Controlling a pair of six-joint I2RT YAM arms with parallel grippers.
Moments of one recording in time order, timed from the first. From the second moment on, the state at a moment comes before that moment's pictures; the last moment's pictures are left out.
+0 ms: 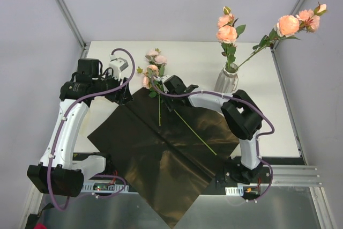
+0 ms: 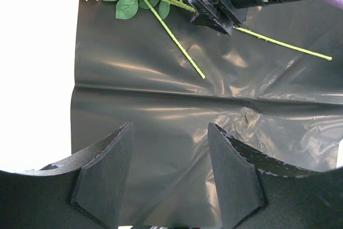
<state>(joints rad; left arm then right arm) -0.09 1.10 1.22 -0.97 0.57 0.21 0.83 1.99 1.35 -0.32 0.07 0.11</state>
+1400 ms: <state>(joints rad) -0.09 1.10 1.21 -0.97 0.57 0.20 0.71 1.27 1.60 0.04 0.24 -0.26</state>
